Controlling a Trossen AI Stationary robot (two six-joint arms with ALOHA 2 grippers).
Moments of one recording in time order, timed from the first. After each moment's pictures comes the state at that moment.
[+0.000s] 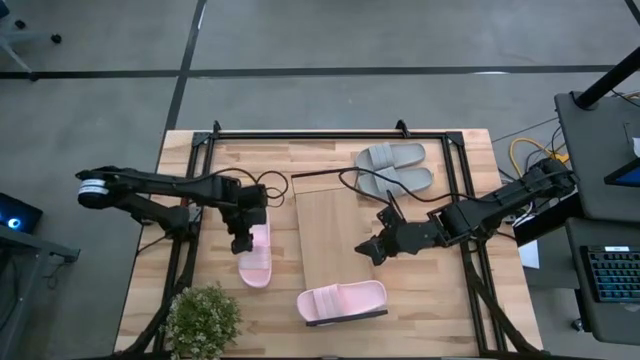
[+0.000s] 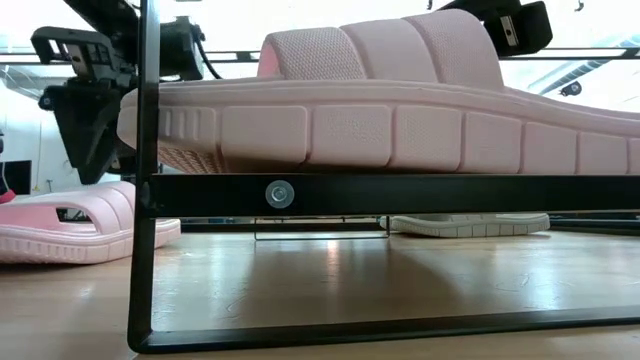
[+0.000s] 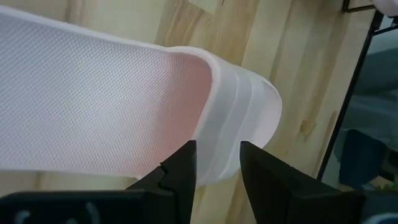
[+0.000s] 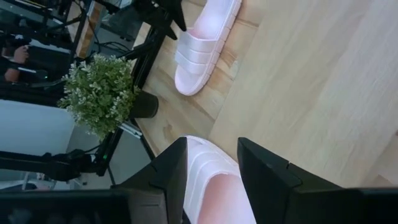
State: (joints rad) left arm 0.12 1.22 0.71 -0.82 0.52 -0.25; right arm 0.40 1.30 1.00 -0.32 0.30 1.32
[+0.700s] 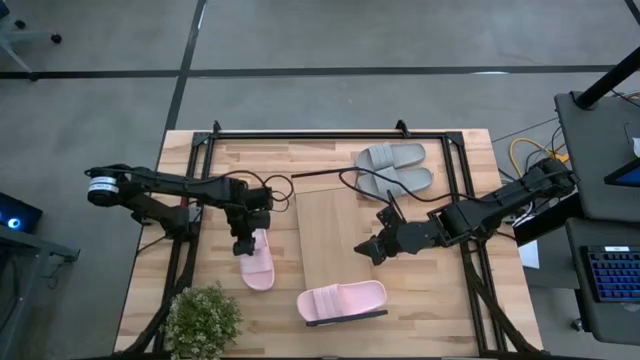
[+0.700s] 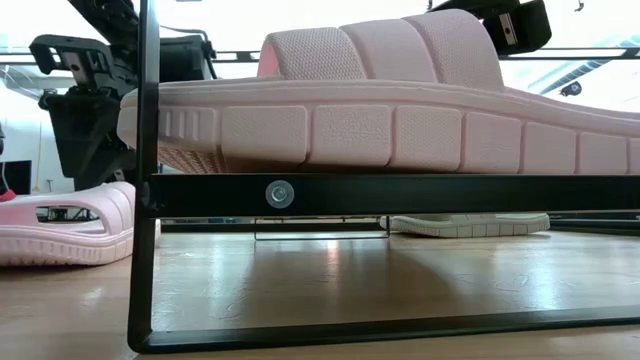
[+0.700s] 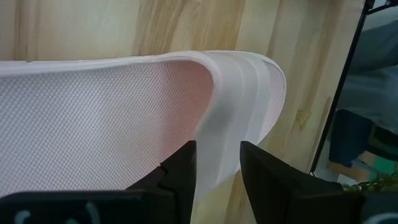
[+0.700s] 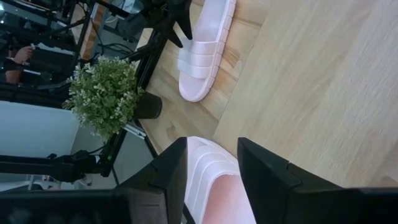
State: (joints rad) left arm 0.12 1.31 0.71 -0.79 0.60 -0.17; right arm 0.40 1.30 1.00 -0.31 0.30 1.33
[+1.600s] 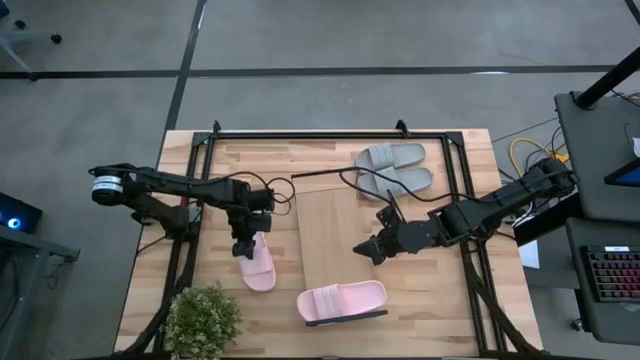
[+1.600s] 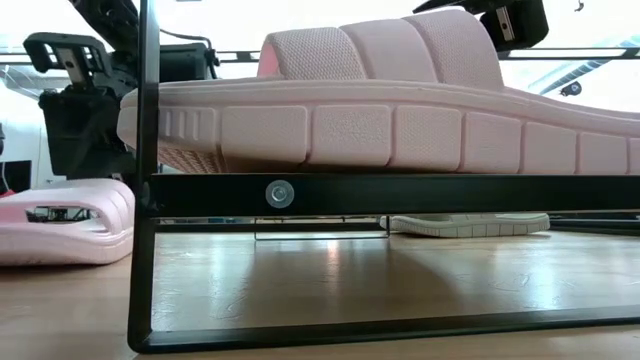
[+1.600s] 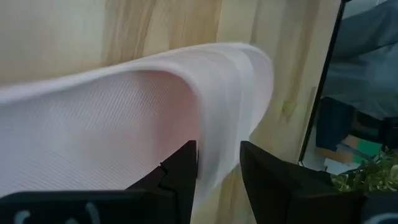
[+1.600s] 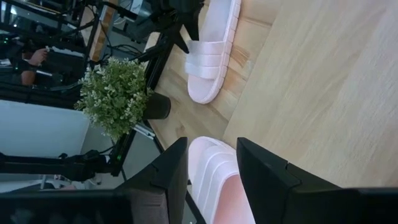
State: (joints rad) left arm 0.12 1.35 0.71 -0.77 0.67 -0.12; right arm 0.40 1.30 1.00 -0.28 0.29 1.33
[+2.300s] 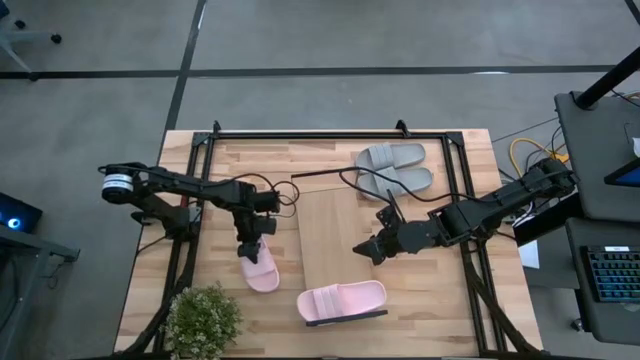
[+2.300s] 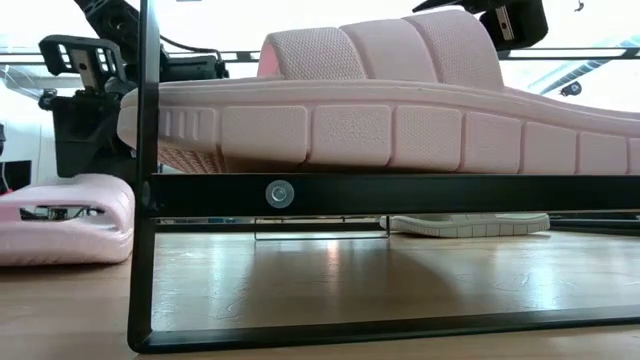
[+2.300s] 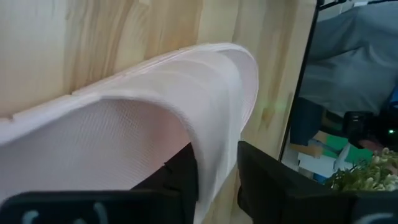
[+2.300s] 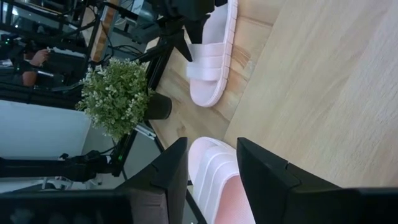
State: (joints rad) left arm 0.12 1.43 0.71 -0.68 0.78 -0.14; right arm 0.40 1.30 1.00 -0.27 0.29 1.33
